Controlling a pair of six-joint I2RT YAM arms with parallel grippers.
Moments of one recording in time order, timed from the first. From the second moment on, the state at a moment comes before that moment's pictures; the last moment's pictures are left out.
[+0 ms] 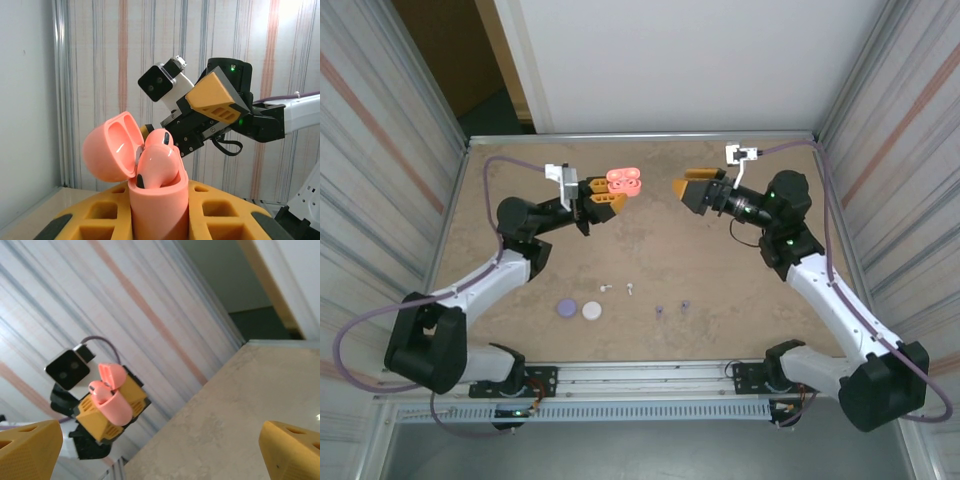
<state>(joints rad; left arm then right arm) -0.41 1.34 0.76 1.12 0.93 -0.44 0.37 1.10 0.92 0.30 -0.73 0.74</state>
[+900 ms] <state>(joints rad) -0.42 1.40 0.77 1.22 0.98 -0.49 0.52 1.26 1.10 0.24 -0.78 0.64</state>
